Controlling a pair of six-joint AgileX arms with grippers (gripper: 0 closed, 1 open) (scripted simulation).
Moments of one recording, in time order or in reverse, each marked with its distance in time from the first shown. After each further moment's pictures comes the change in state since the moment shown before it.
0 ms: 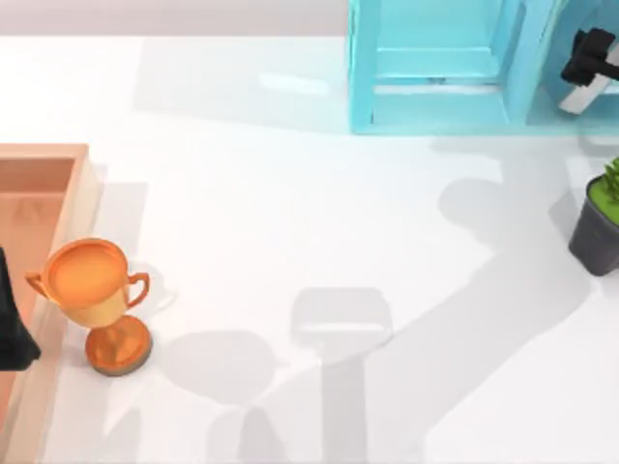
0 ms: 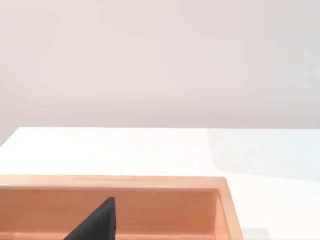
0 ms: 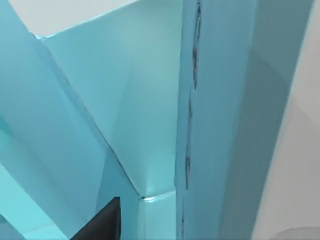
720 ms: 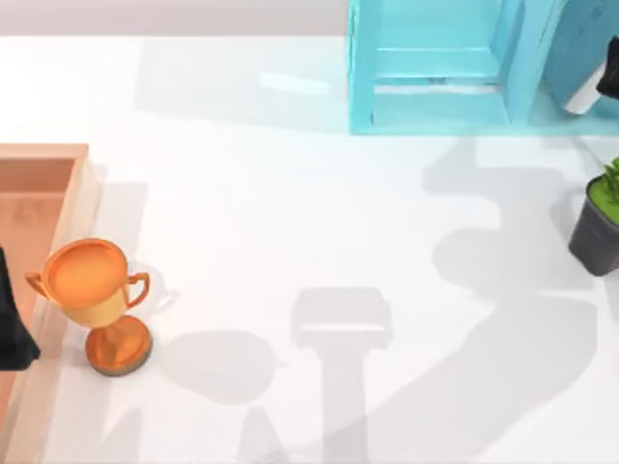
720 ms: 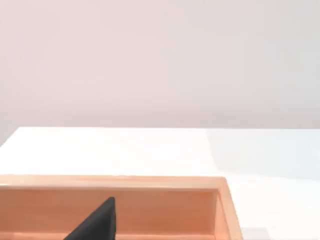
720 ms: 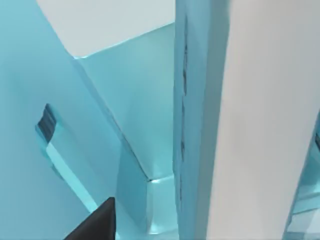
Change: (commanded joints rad) left arm 0.000 0.000 0.000 0.000 0.000 0.000; right arm -0.031 -0.244 -0.300 0.067 -0.023 -0.003
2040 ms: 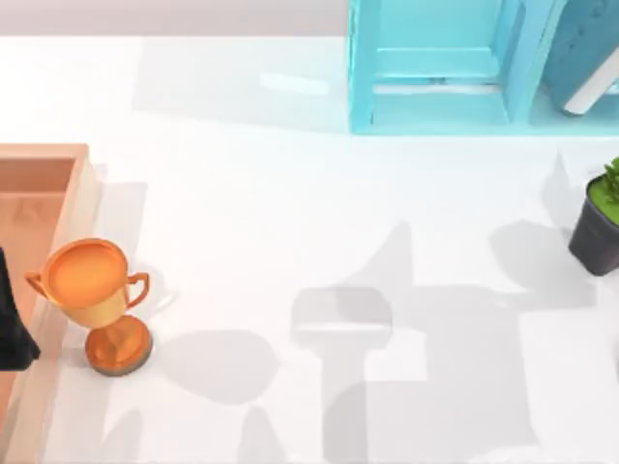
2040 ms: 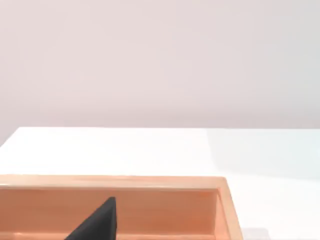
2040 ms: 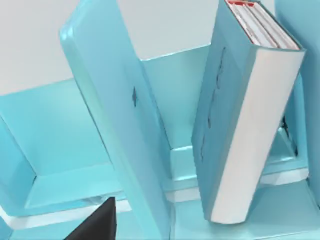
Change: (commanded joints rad) left arm 0.000 0.000 0.000 0.000 0.000 0.000; right arm 0.025 -0.664 -0.420 -0.226 0.036 -0.112
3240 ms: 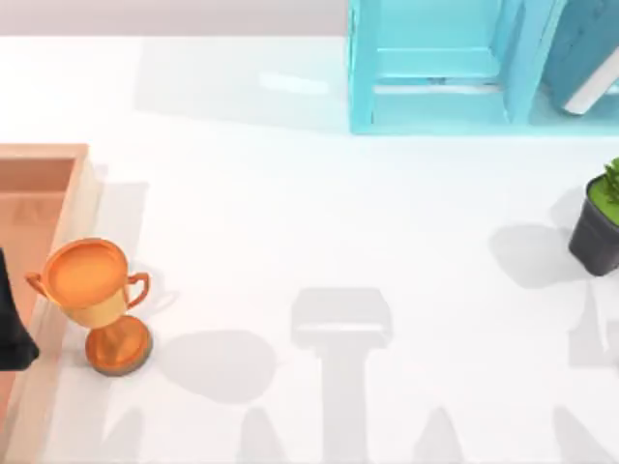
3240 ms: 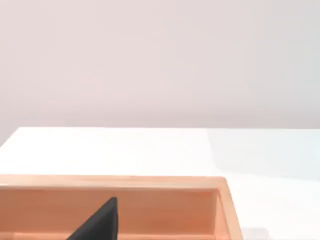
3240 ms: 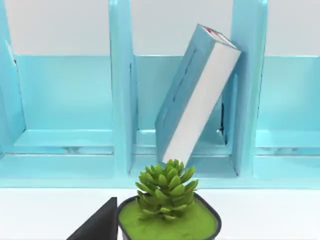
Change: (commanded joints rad) left arm 0.000 0.000 0.000 0.000 0.000 0.000; right arm 0.089 -1.414 -0.562 -0.673 0.142 -0.264
